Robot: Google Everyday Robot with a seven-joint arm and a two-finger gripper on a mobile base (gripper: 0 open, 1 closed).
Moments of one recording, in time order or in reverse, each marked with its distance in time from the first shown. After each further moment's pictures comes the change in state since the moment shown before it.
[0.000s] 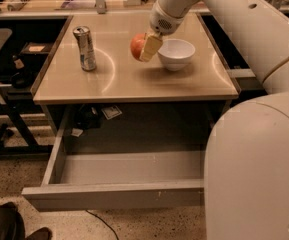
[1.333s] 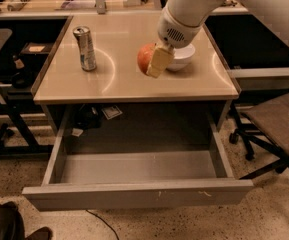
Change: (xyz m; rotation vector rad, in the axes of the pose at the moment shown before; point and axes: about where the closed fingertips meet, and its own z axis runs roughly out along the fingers) arm 0.015 0.102 -0.074 0.048 0.072 0.084
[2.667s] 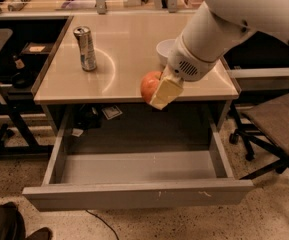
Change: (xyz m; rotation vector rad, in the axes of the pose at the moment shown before) arm 0.036 0.080 -0.008 -0.076 -0.045 0.075
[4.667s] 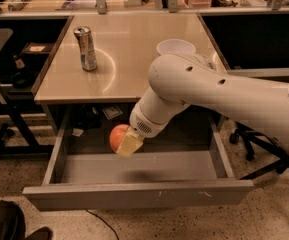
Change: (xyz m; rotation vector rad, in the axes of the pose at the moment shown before) arm 0.005 0.086 0.150 -0.181 -0.006 0.064
